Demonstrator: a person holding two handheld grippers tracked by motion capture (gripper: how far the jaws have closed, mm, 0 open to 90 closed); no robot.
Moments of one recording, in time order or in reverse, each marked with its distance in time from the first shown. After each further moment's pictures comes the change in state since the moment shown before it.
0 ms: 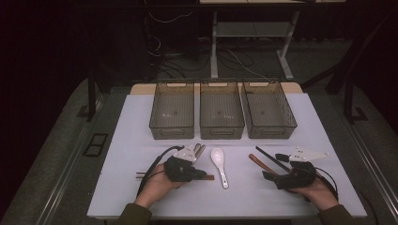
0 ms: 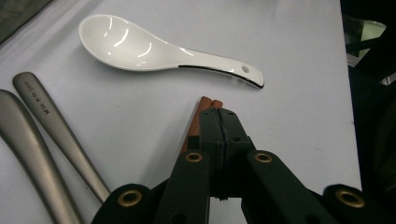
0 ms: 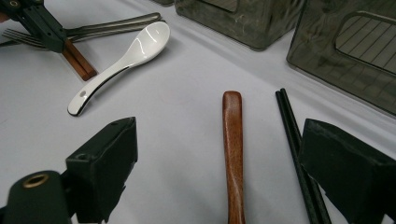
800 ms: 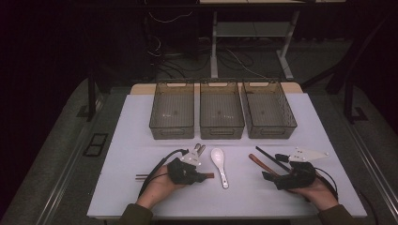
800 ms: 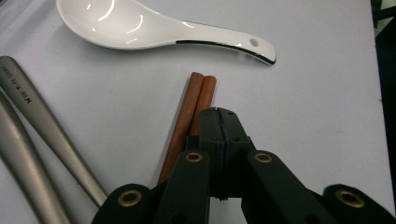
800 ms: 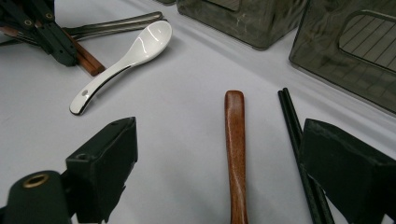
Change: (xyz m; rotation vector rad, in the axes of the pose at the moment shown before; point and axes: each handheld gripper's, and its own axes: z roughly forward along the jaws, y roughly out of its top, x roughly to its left) left arm -0.002 -0.002 0.011 0.085 0.025 0.045; right arm 0.001 0.000 0.000 0.003 0.004 -0.001
